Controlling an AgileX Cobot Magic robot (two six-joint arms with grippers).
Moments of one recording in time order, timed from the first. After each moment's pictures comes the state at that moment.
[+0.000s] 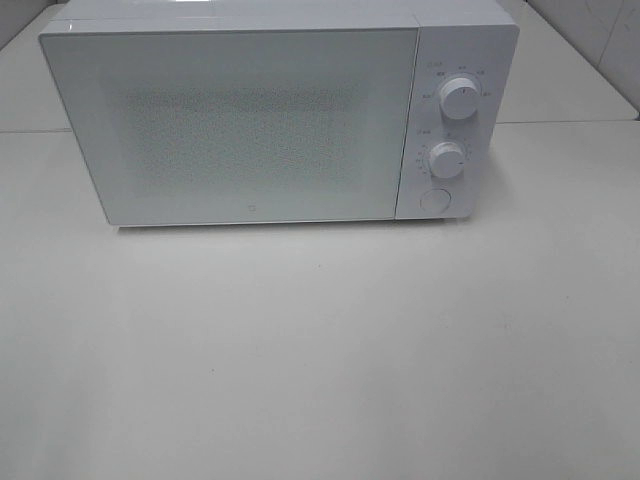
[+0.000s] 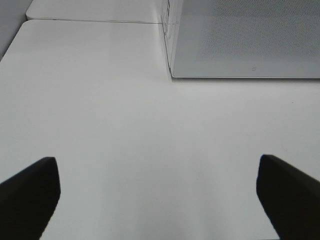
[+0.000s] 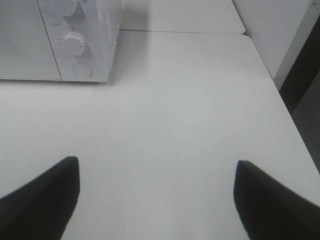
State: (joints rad) left arm -0.03 0.00 -0.51 -0.10 1.07 0.01; right arm 0.07 0.00 -0.49 -0.14 0.97 0.07
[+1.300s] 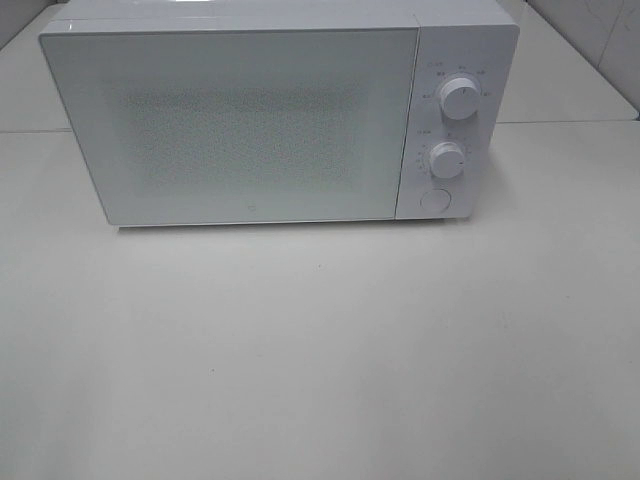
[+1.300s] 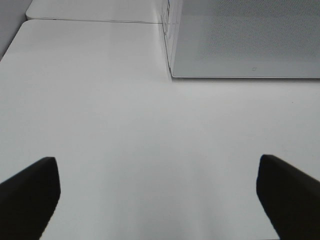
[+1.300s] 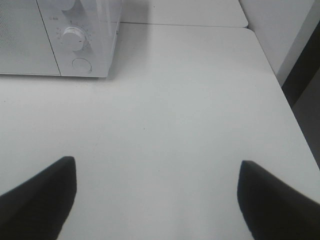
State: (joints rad) left arm -0.03 0.00 -0.51 -0.10 1.07 0.01; right arm 0.07 0.10 -0.51 -0.14 0.93 0.07
